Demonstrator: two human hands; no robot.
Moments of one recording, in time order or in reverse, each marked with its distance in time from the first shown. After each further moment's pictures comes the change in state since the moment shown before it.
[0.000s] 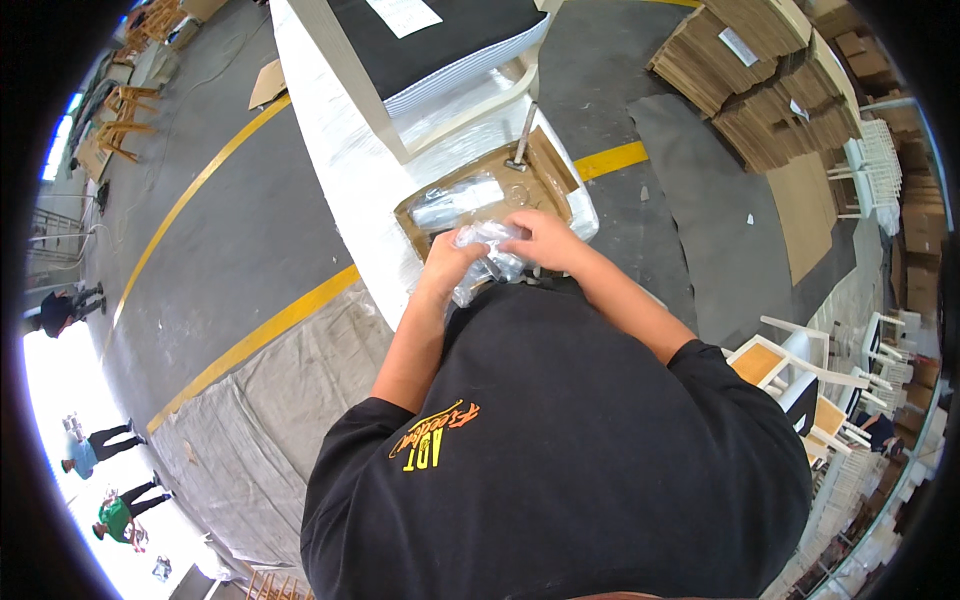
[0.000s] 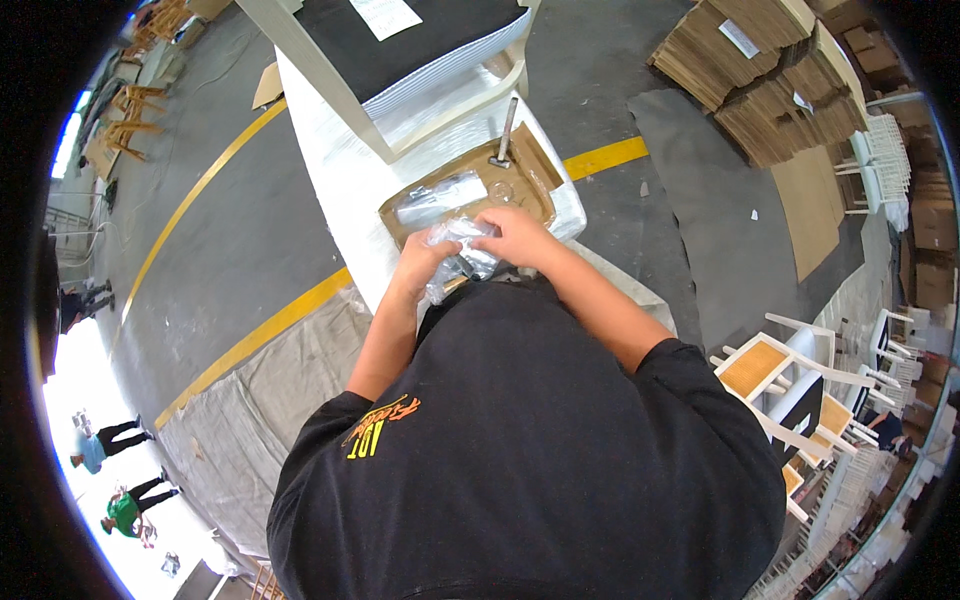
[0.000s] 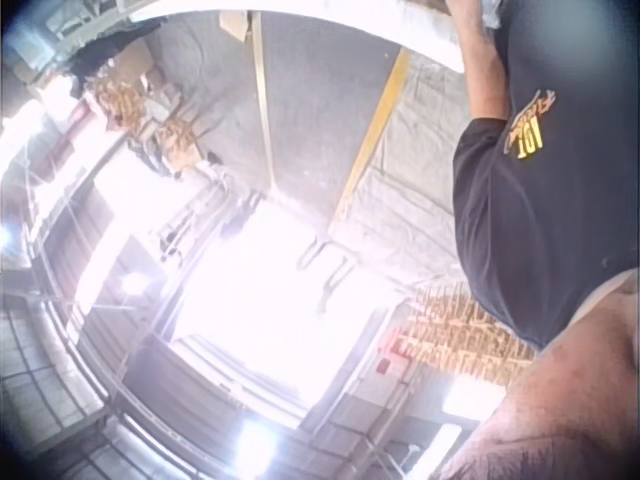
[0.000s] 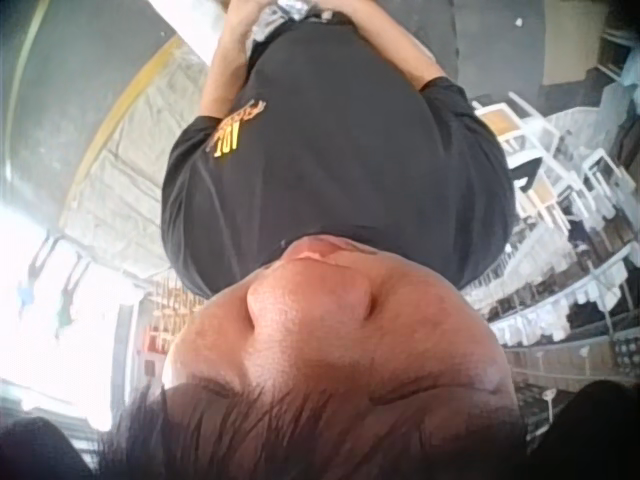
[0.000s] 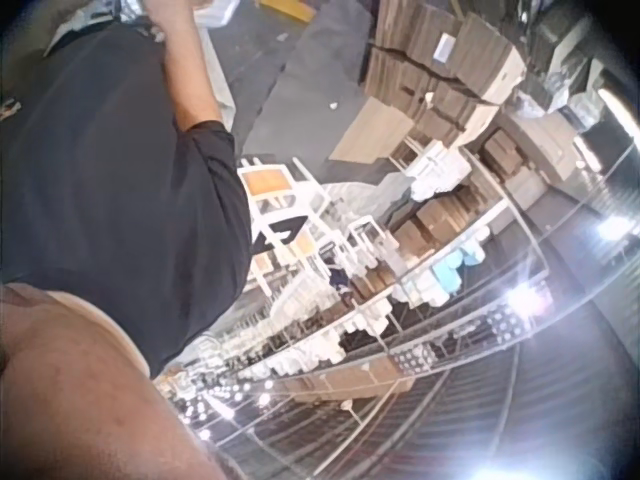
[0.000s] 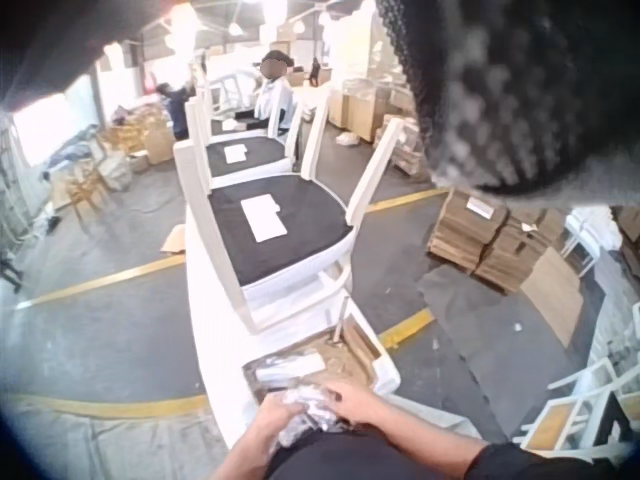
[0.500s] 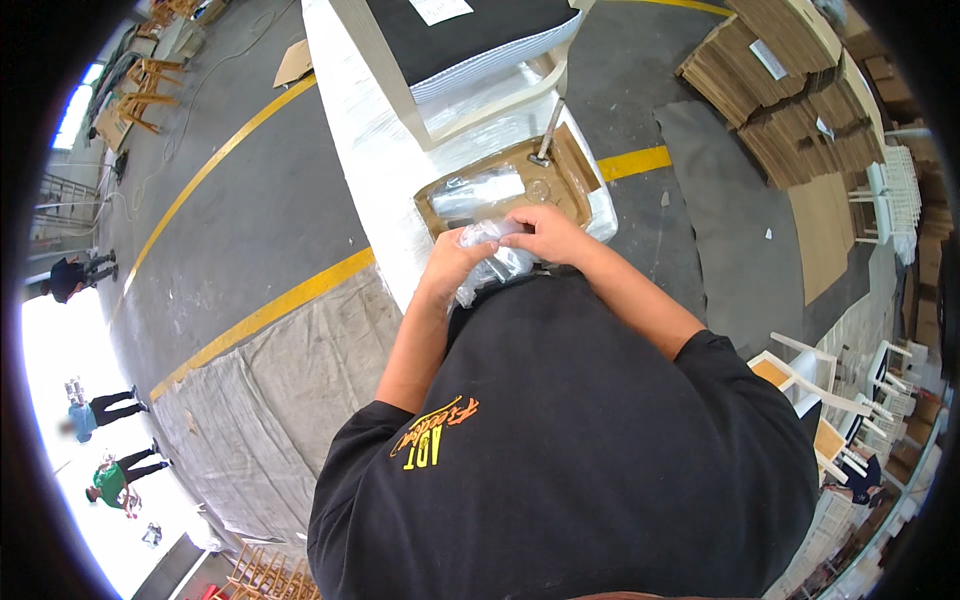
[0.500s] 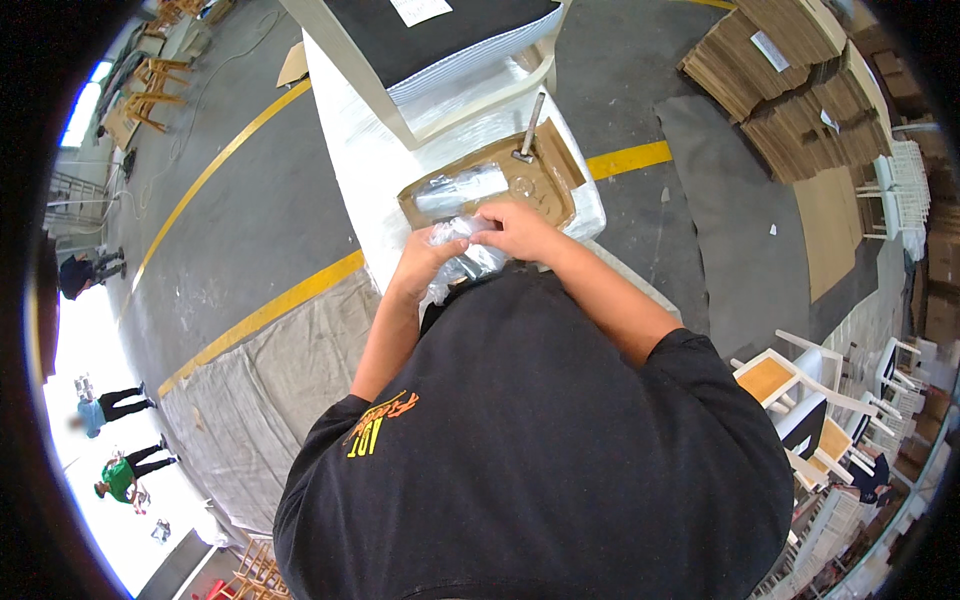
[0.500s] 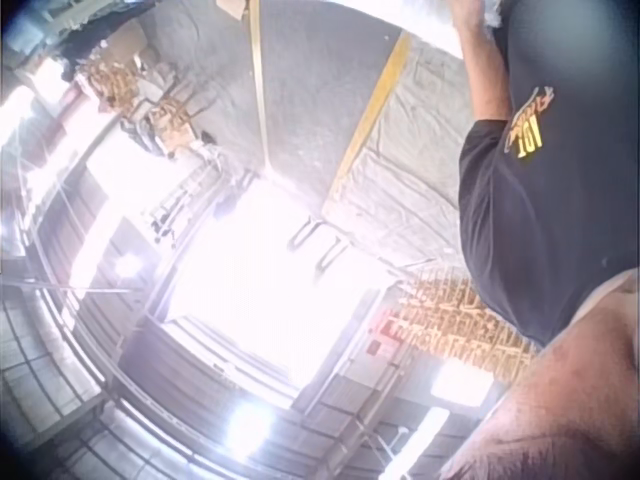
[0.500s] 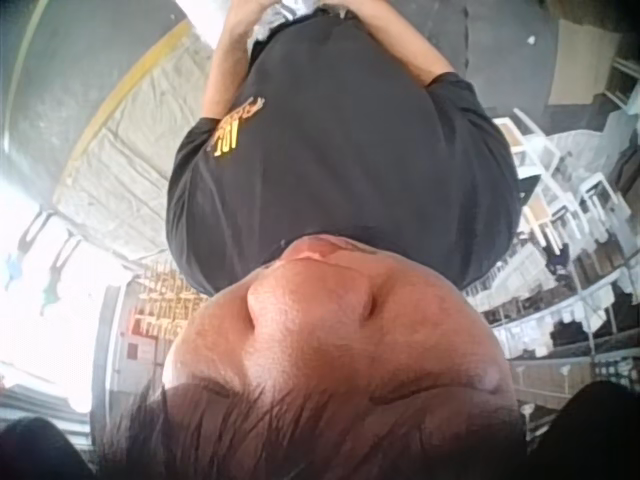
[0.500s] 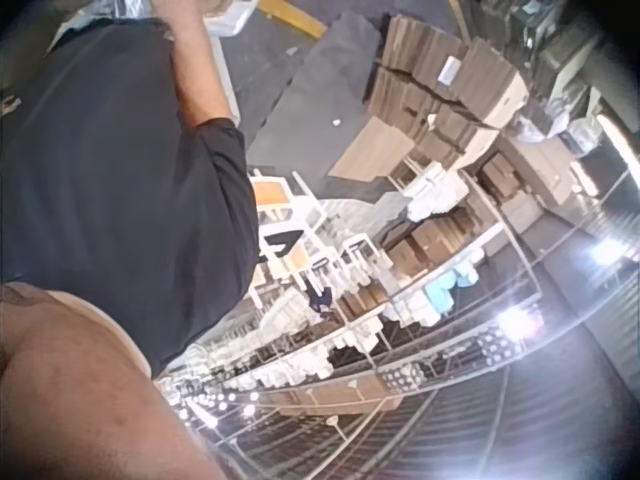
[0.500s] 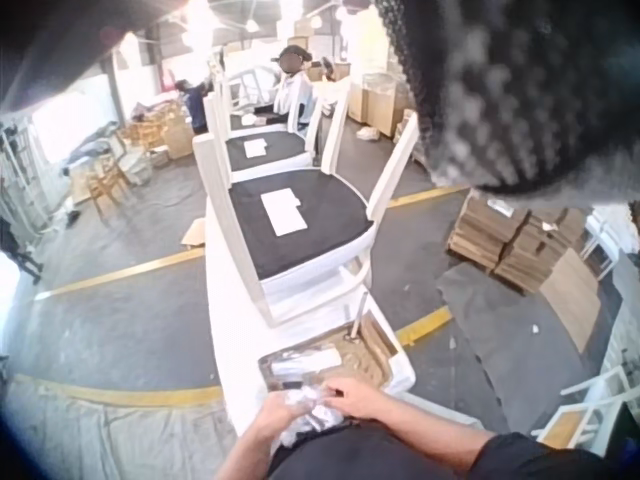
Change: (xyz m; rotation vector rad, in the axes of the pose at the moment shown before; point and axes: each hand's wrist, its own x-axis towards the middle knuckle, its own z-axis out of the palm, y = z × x) left_hand -0.025 0.003 -0.015 -0.060 0.000 0.023; right_hand 0.020 -0.004 0.012 0.074 -0.127 -0.110
